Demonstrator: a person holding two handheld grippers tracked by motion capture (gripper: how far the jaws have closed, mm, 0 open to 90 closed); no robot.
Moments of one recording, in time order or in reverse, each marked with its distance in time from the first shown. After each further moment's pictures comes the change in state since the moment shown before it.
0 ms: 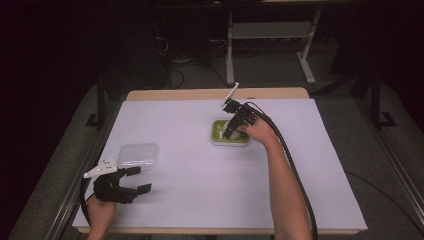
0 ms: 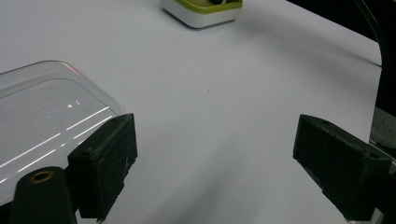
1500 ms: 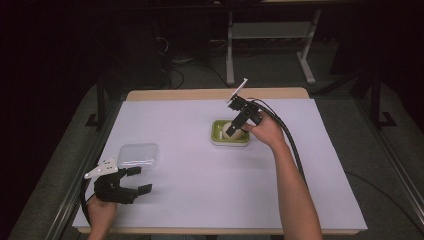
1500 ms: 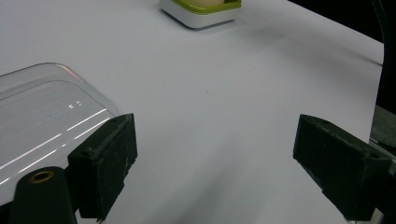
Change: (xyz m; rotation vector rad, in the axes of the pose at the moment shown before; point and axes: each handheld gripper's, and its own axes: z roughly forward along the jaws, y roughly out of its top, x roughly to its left) left arm -0.002 0.001 0.000 0.010 0.003 0.021; right arm 0.009 -0.017 -0.033 -0.087 0.012 0.027
